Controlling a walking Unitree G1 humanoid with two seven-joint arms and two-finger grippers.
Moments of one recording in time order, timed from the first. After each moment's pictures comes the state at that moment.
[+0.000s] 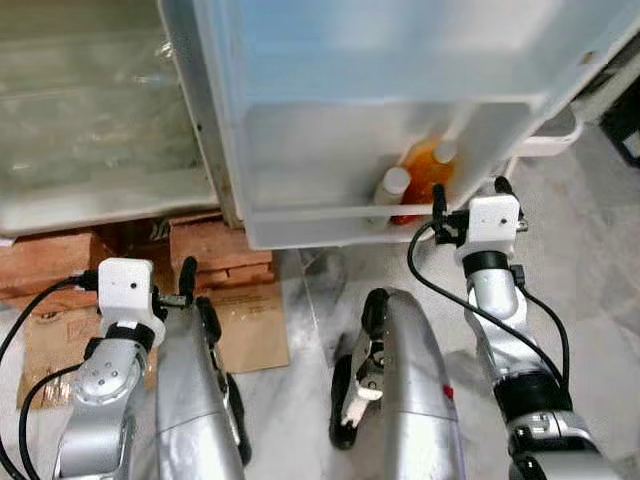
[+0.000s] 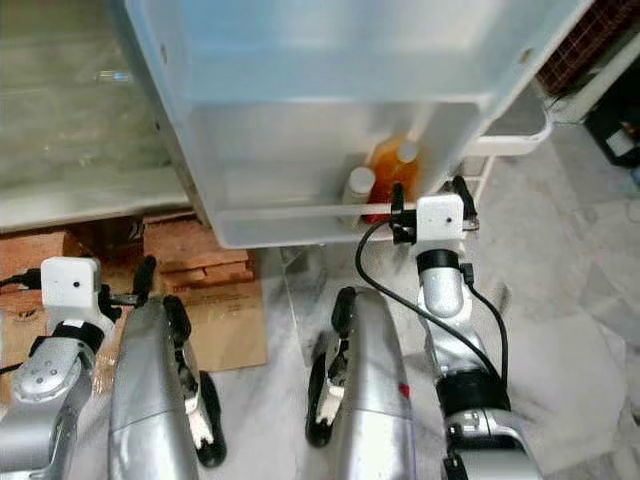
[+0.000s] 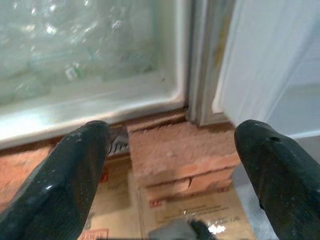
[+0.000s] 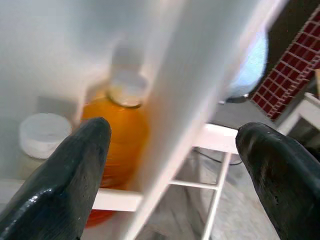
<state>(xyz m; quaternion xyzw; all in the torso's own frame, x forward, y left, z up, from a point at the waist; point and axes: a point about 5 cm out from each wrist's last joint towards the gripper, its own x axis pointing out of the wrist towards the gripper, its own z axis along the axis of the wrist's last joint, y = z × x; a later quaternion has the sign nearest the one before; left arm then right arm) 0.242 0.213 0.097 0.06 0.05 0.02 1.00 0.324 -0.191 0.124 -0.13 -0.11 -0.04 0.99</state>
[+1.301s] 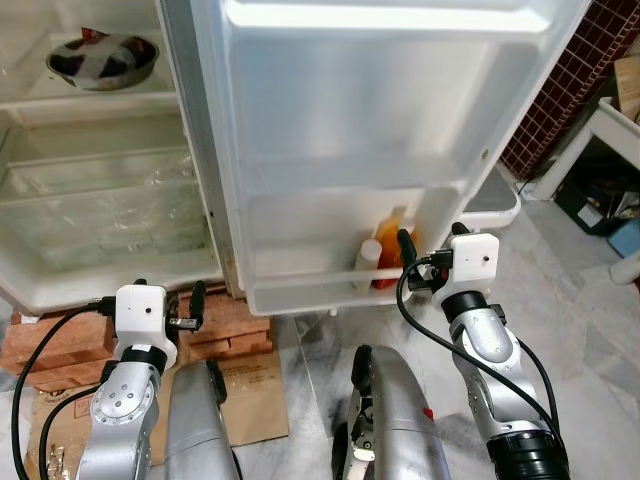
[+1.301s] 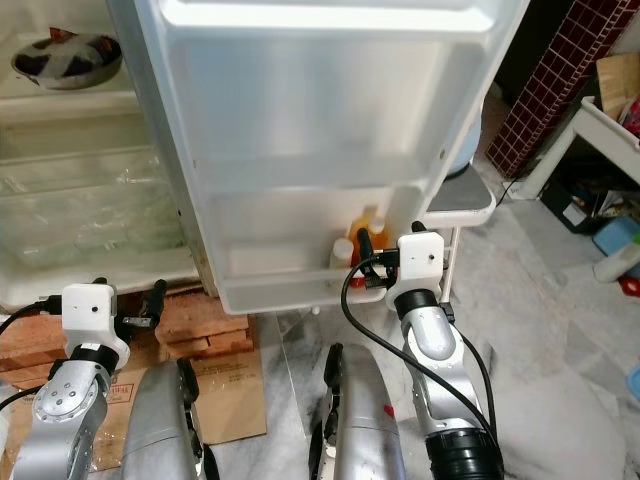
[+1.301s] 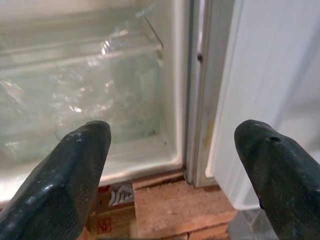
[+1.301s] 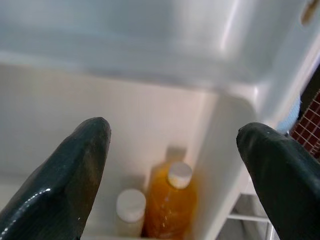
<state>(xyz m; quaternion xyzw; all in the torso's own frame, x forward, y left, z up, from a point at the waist) 0.229 0.206 0.067 0.06 0.07 0.01 1.00 0.281 -0.164 0.101 -0.04 -0.02 0.06 1.00</state>
